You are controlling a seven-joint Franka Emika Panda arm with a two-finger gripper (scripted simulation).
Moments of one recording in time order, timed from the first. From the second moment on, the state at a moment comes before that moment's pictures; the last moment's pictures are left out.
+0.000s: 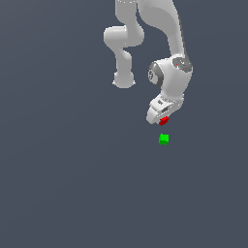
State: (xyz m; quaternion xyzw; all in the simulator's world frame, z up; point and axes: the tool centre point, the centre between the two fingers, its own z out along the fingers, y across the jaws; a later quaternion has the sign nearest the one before) arm -0.117 0.196 0.118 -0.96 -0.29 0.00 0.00
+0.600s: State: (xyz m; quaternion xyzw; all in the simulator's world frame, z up) arm -0.105 0.199 0.107 -0.96 -0.29 0.00 0.00
